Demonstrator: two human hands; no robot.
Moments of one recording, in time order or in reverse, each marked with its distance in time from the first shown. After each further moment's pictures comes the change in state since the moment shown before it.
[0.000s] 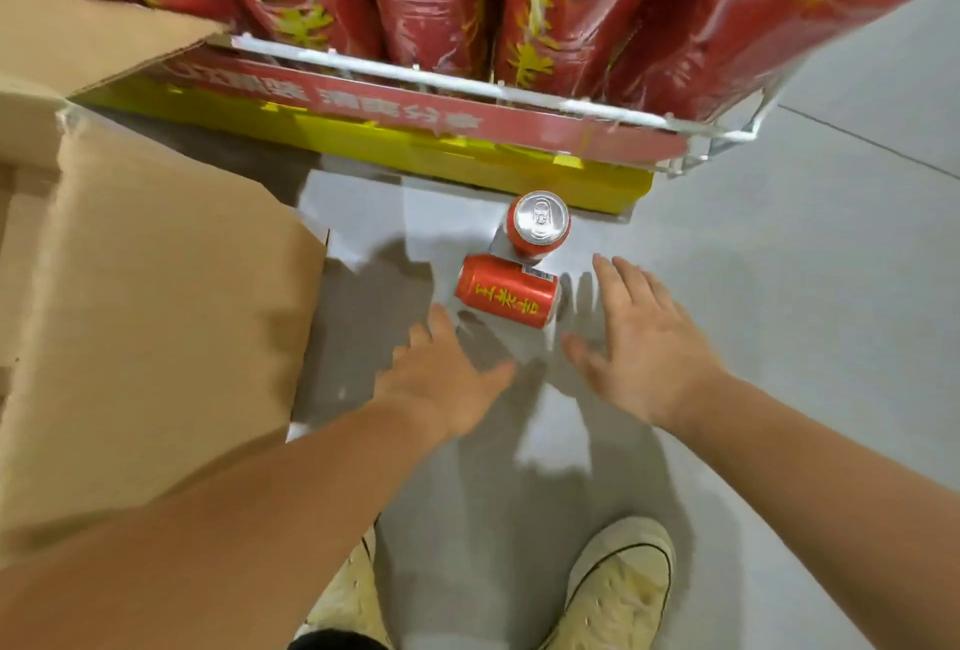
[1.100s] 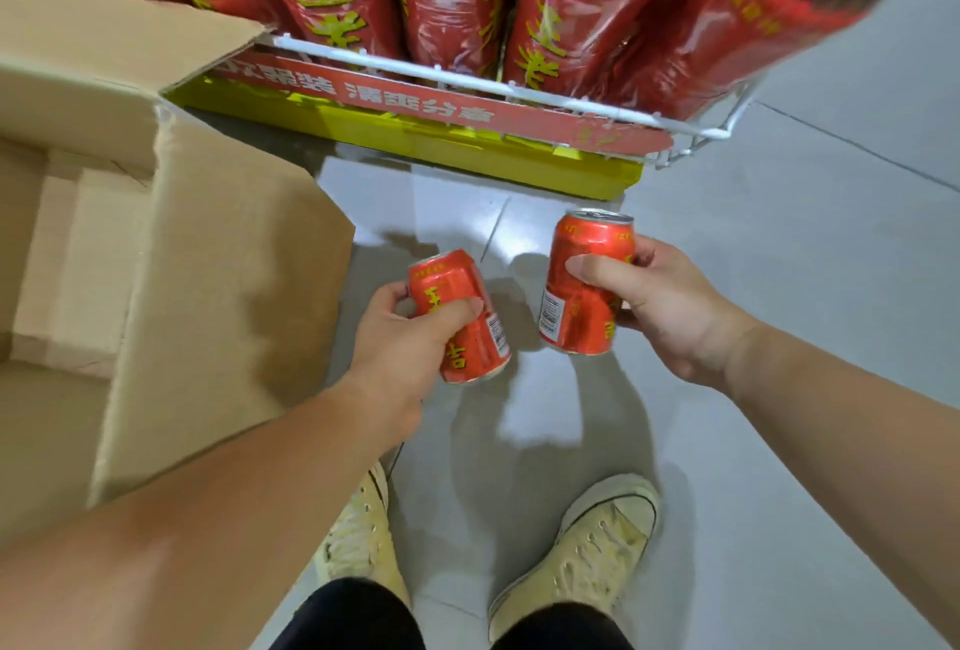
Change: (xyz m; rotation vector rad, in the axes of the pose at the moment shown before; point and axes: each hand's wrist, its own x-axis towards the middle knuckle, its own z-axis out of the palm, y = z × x) left_hand -0.063 -0.006 -0.036 -1.216 0.115 -0.073; right_hand -0.023 -0.022 -0.053 1.267 -0.045 0.193
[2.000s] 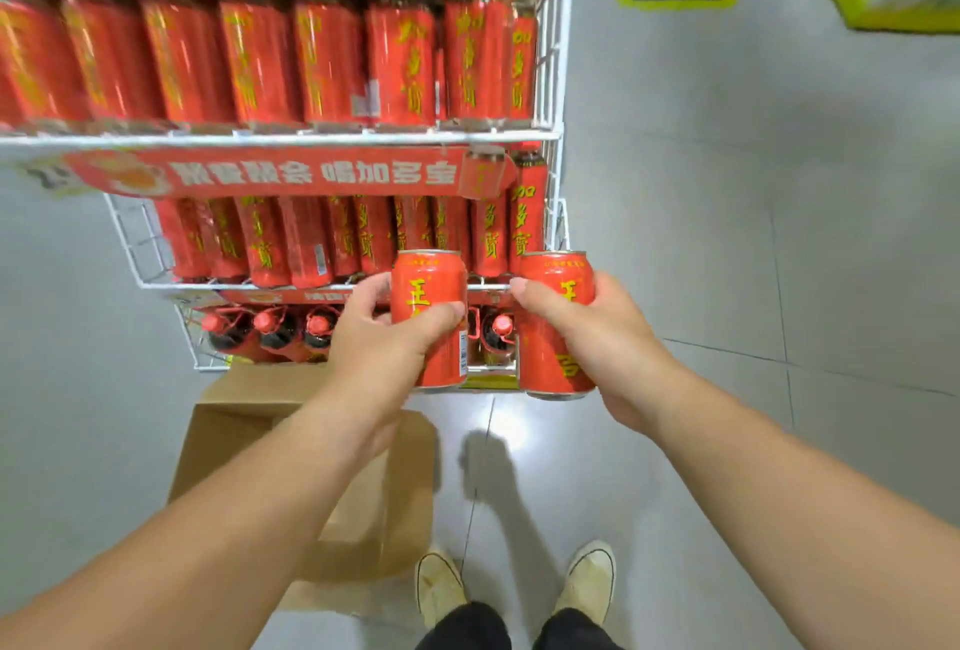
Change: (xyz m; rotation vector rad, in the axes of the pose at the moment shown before) left_hand -0.444 0.370 -0.065 0.109 -0.154 0.570; right_hand -0.416 -0.405 0.044 0.179 0.245 -0.378
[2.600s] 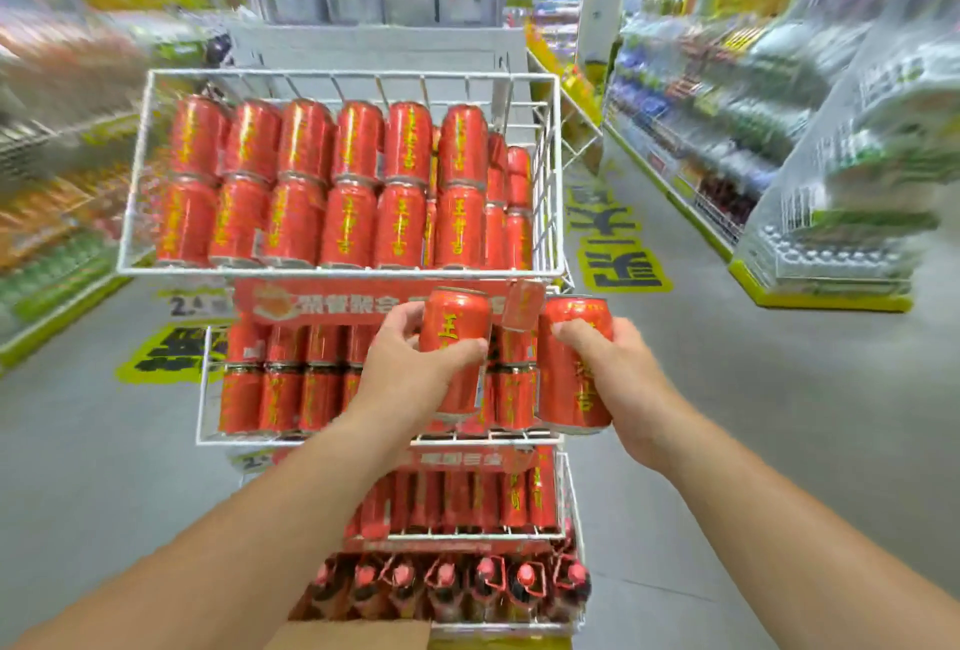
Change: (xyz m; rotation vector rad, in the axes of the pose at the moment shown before) left_hand -0.107 0.312 -0.070 0.020 -0.113 0.459; right_hand -0.134 -0.303 0.035 0.018 0.071 -0.384
